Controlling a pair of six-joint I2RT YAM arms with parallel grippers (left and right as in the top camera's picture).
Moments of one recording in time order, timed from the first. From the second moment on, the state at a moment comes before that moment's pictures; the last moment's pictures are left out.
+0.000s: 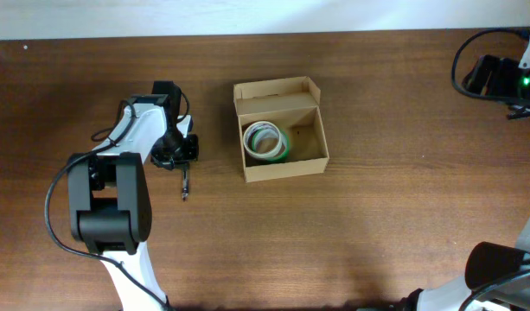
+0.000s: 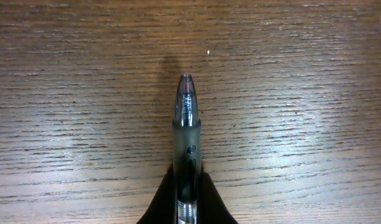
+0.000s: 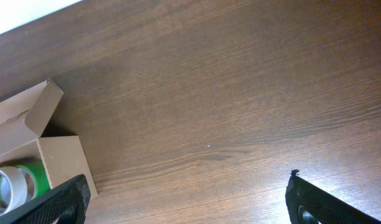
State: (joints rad) left arm -0.04 2.10 1.47 -0.98 0.05 -0.06; right arm -0.38 1.74 2.04 -1.36 -0.18 -0.01
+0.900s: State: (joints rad) left arm -0.43 2.12 2.77 -1.65 0.11 0.80; right arm -0.38 1.74 2.04 -1.36 -0.18 -0.01
